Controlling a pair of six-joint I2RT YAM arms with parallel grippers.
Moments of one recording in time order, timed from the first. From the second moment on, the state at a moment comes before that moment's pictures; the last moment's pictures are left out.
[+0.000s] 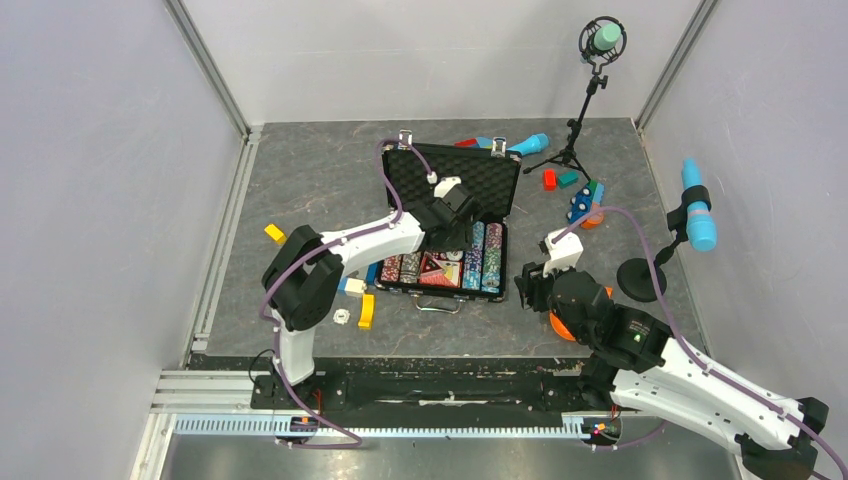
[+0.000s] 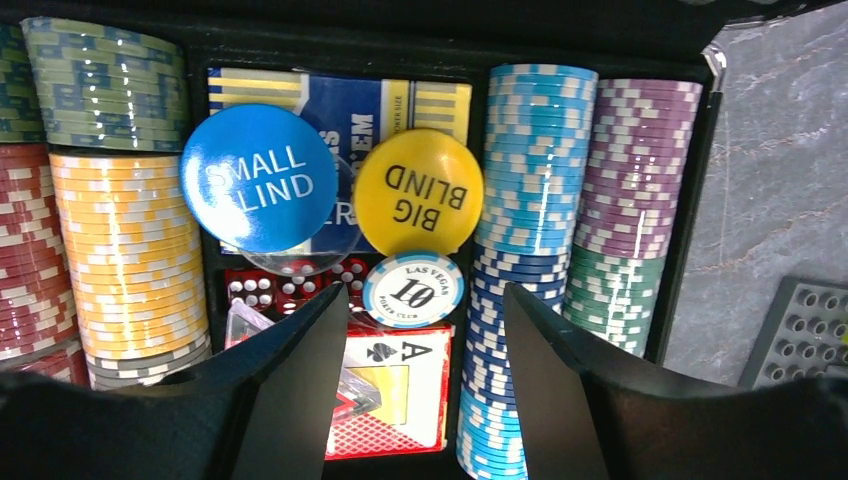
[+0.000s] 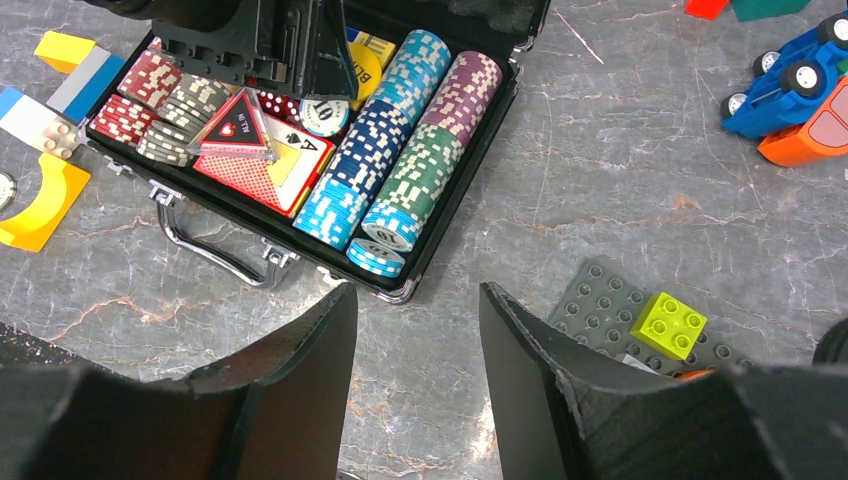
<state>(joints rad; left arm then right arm) -0.85 1.92 1.43 -0.50 -0.29 -0.76 0.96 0.57 0.60 -0.51 0.53 0.33</state>
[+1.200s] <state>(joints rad) -0.87 2.00 1.48 -0.54 -0.34 -0.75 0.96 0.58 0.60 -0.51 0.53 0.32</state>
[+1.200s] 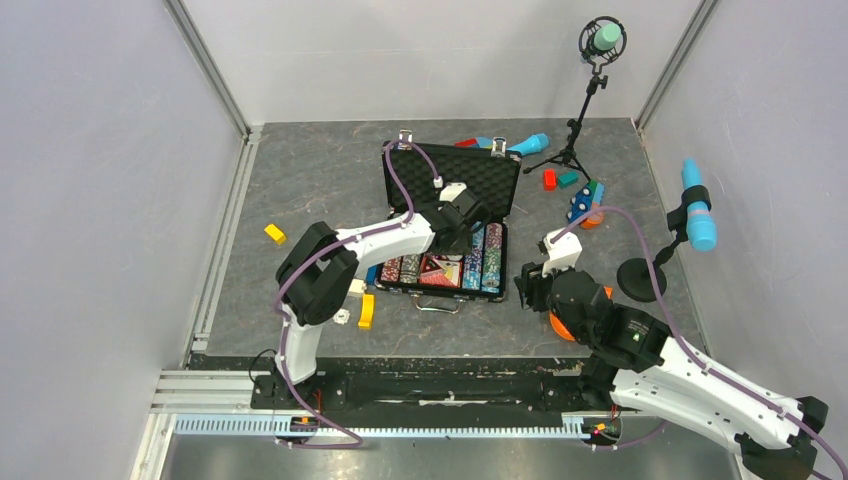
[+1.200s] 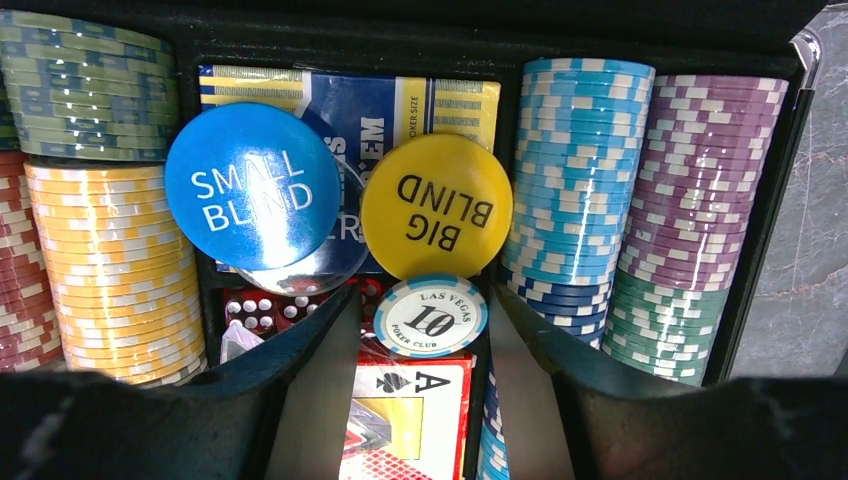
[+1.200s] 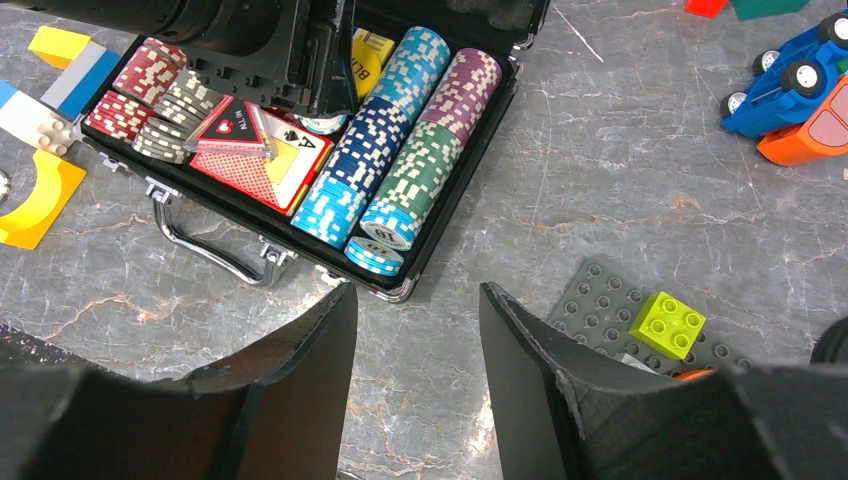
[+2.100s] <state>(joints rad) -0.88 1.99 1.47 -0.53 -0.34 -0.74 0.96 0.57 0.60 -0.51 0.53 0.32</state>
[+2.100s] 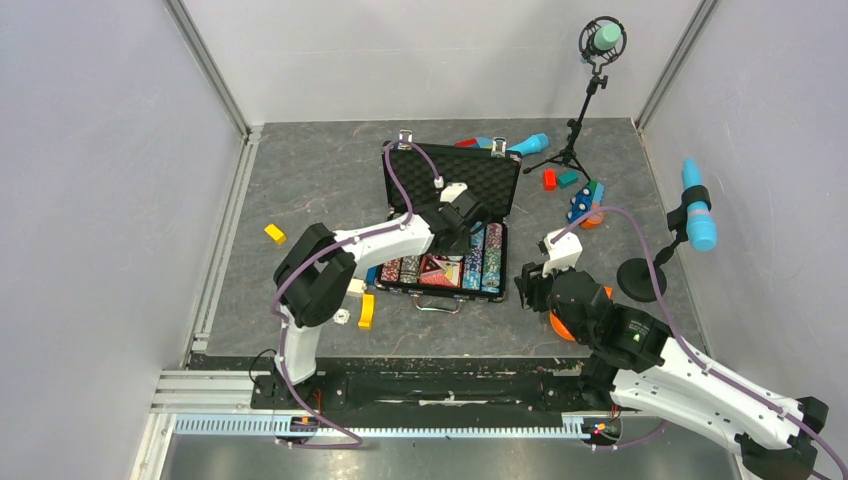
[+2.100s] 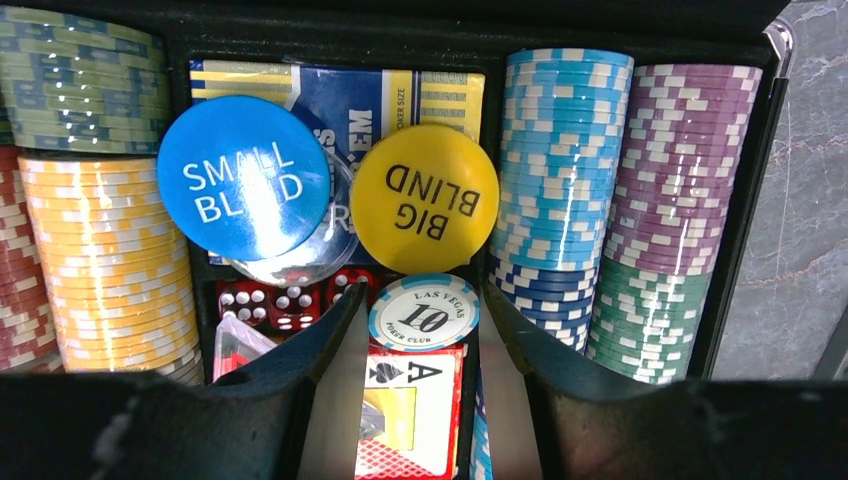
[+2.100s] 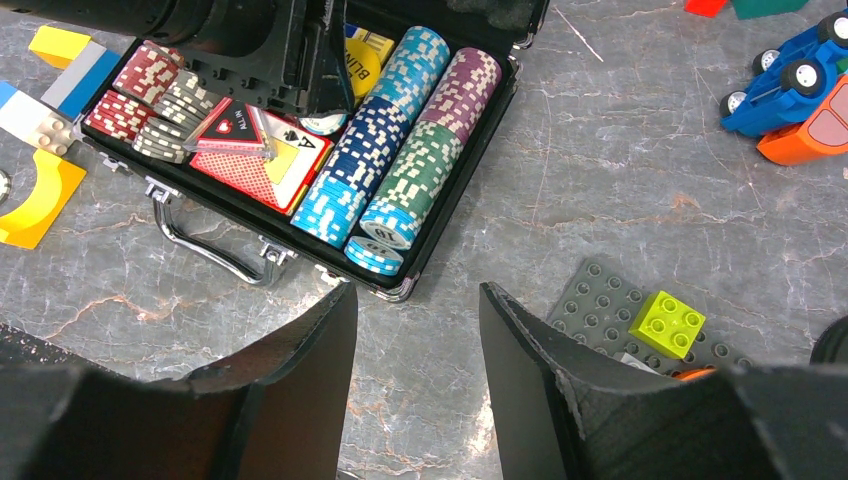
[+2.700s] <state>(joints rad) -0.89 1.89 1.38 -0.51 -0.33 -0.74 0.96 0.58 0.58 -0.50 0.53 0.33</state>
